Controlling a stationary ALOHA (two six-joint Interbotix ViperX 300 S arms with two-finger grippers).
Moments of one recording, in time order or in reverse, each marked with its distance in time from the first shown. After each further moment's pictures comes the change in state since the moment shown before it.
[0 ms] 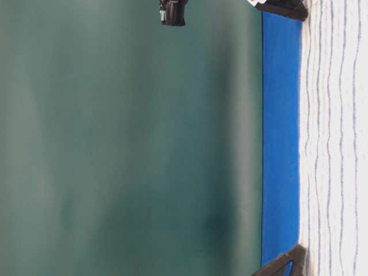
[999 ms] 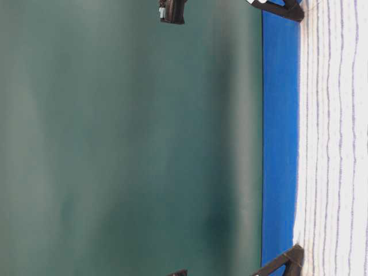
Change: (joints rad) left arm 0.009 0.011 -0.043 0.003 0.175 0.006; right arm -0.002 0.005 0.002 -0.012 -0.002 -0.005
